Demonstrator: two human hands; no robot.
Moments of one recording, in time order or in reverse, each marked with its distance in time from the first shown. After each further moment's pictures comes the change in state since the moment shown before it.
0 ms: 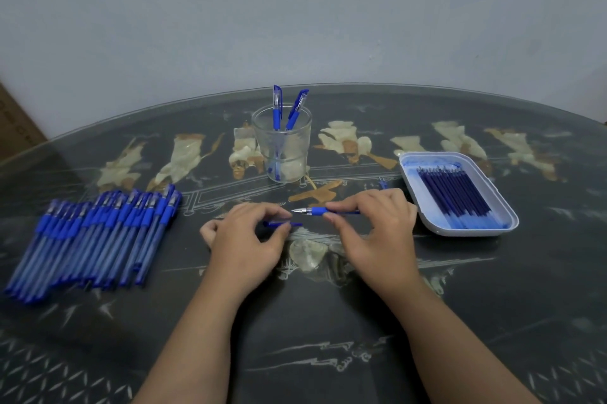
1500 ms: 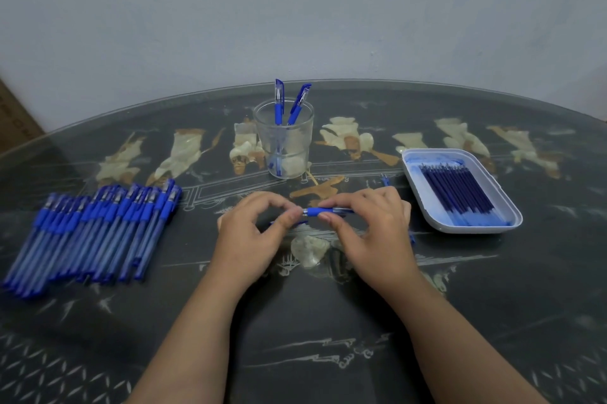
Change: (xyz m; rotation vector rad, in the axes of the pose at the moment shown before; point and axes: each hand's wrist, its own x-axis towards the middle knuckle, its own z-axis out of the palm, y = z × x) left_hand 0.001 0.003 -0.001 -0.413 -0.008 0.080; right_hand -0.002 0.001 0.004 -0.012 -0.096 -0.006
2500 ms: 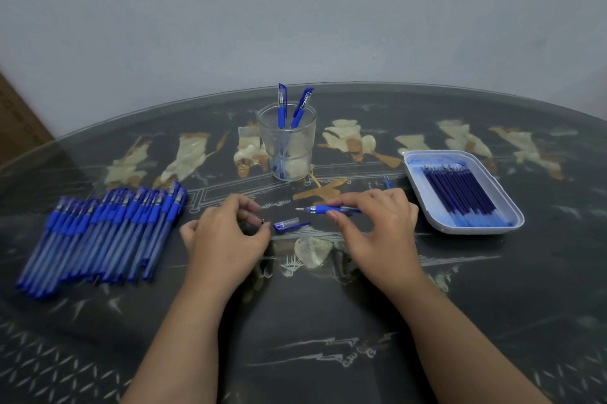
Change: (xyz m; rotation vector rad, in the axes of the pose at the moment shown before) left_hand -0.001 0.001 -0.023 0.456 0.073 -0.237; right_hand 0.000 0.002 0.000 -0.021 0.037 0.042
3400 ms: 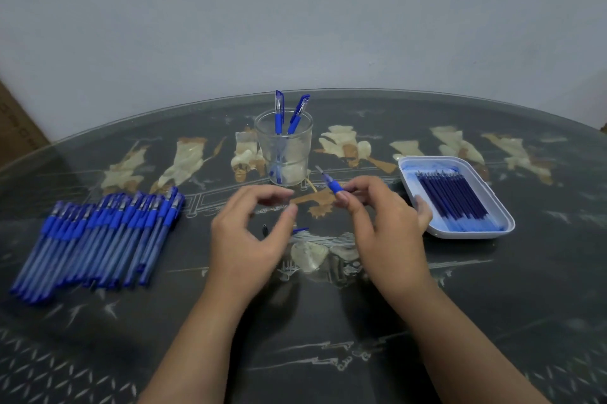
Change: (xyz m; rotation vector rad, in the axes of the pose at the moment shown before) left_hand -0.015 0.025 0.004 -0.502 0.125 0.368; right_hand 0.011 -0.031 -0.025 0.055 -0.024 0.179
